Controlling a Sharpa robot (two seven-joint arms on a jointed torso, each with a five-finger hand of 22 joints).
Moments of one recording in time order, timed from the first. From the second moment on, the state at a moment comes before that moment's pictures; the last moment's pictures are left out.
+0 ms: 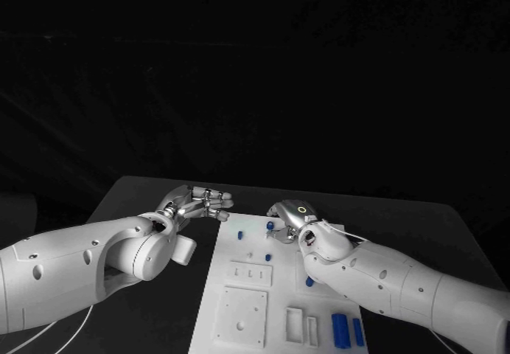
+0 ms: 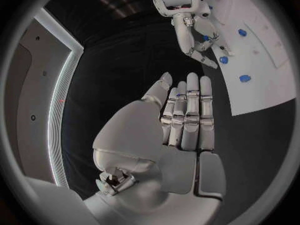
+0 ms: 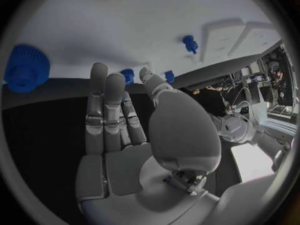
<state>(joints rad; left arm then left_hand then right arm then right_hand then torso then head) 1.42 -0.83 -0.20 1.51 -0.09 -0.39 0.28 1.38 0.06 0.05 -0.22 0.15 1.08 0.13 0.07 0.07 1.25 0.08 0.06 0.06 1.29 0.04 0.23 0.15 0.06 0.93 0.03 0.57 0.43 1.13 -0.40 0.04 1.02 -1.78 -0.53 -0.23 1.34 -0.22 0.28 -0.01 0.15 1.00 0.11 0.06 0.06 0.98 0.12 0.06 0.06 1.44 0.00 0.86 0.43 0.14 1.46 -0.02 0.26 0.90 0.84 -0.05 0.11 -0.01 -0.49</state>
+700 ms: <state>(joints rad) 1.42 -0.84 -0.20 1.50 -0.09 -0.39 0.27 1.38 0.06 0.05 -0.22 0.15 1.07 0.13 0.07 0.07 1.24 0.09 0.06 0.06 1.29 0.04 0.23 0.15 0.06 0.93 0.03 0.57 0.43 1.15 -0.65 0.13 1.22 -1.71 -0.49 -0.20 1.28 -0.20 0.43 -0.12 0.17 1.05 0.13 0.06 0.06 1.24 0.06 0.06 0.06 1.45 -0.02 0.89 0.47 0.13 1.47 -0.05 0.30 0.96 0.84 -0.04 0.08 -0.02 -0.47</state>
